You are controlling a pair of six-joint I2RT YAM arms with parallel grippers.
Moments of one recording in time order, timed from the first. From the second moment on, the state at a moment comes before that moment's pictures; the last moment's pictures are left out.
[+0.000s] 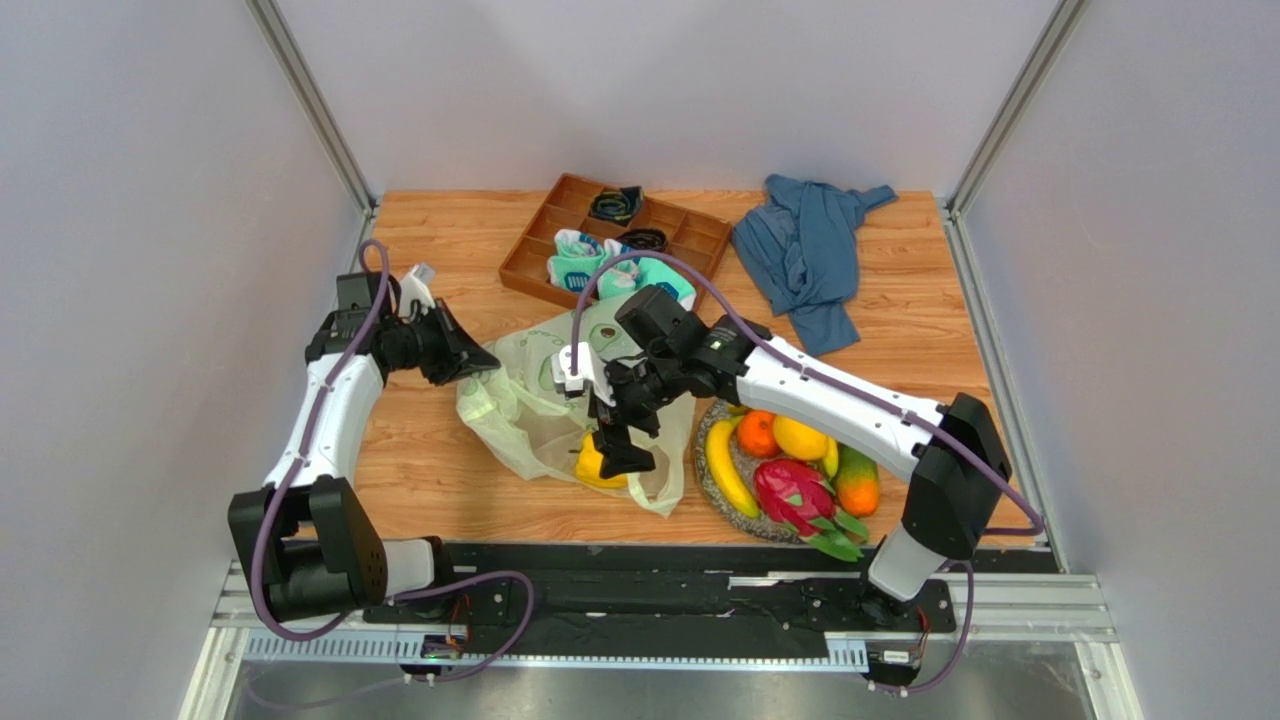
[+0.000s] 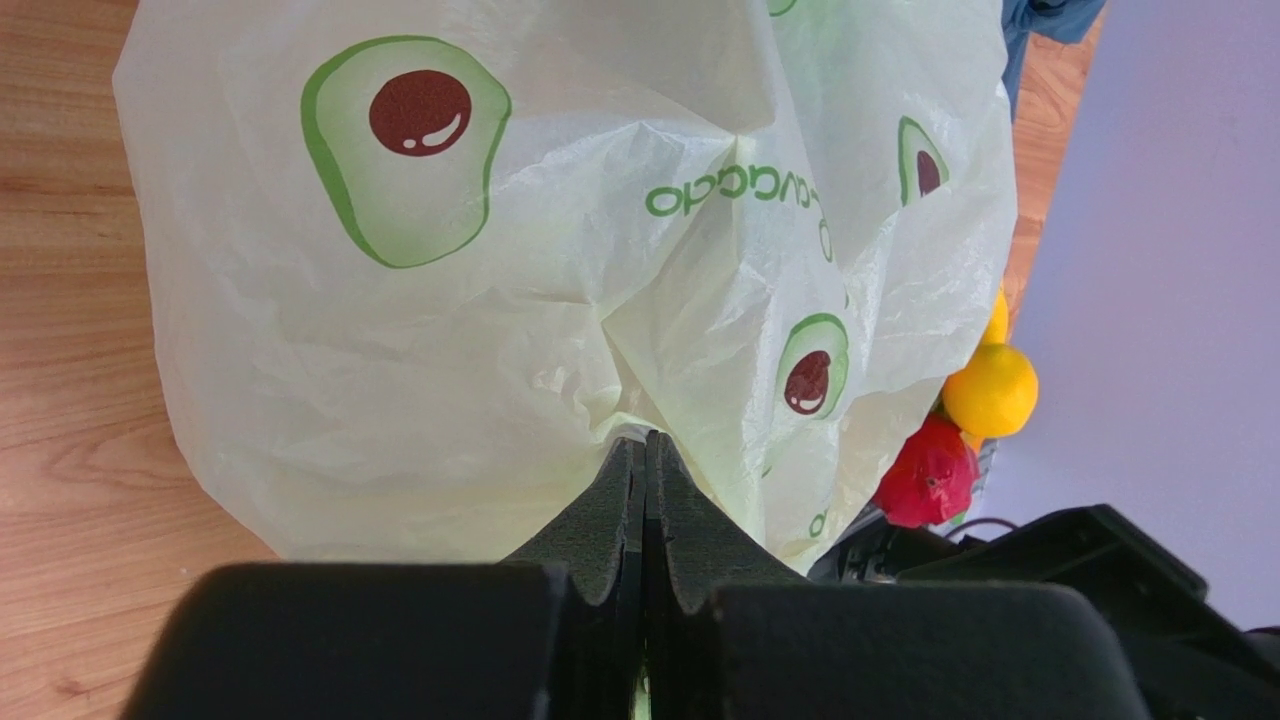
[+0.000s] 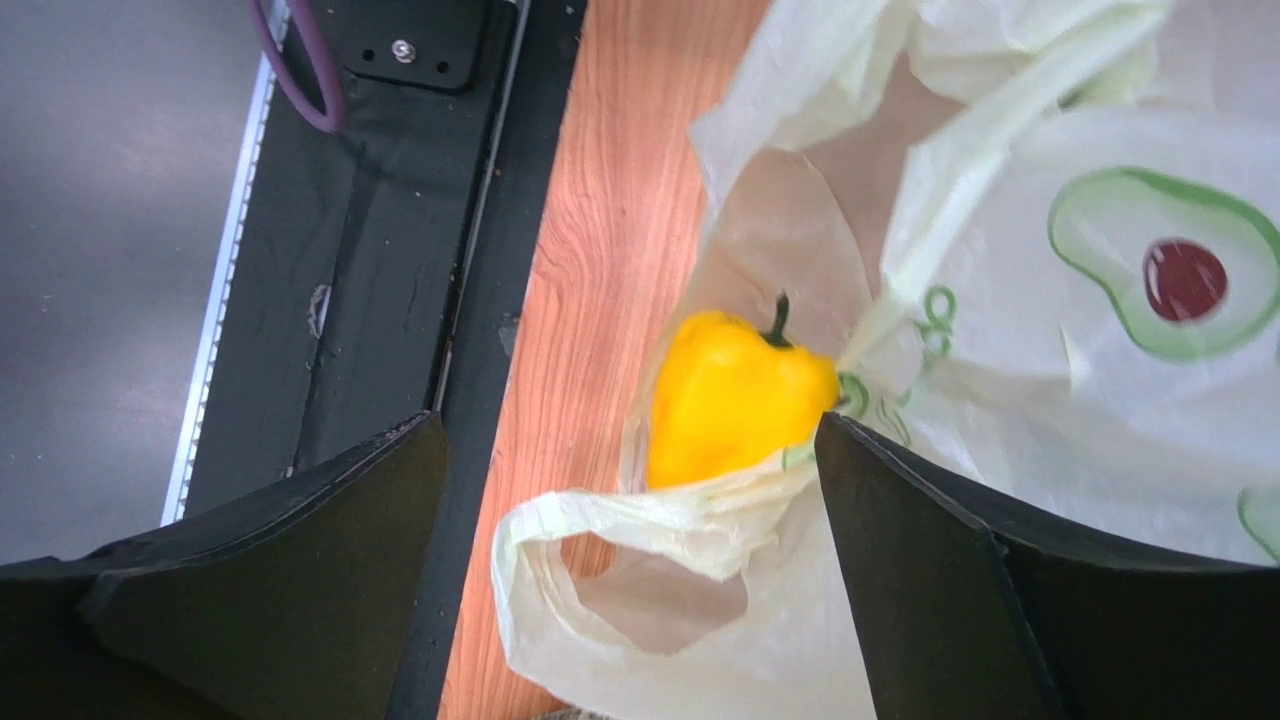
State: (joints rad) left arm 0.16 1.29 0.96 -0.64 0.68 -0.38; right arm 0.92 1.63 1.43 -0.68 -0.67 -0.56
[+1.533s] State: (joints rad) left arm 0.16 1.20 0.94 -0.63 0.71 -0.39; right arm 0.93 1.70 1.48 -0.73 -0.59 -0.53
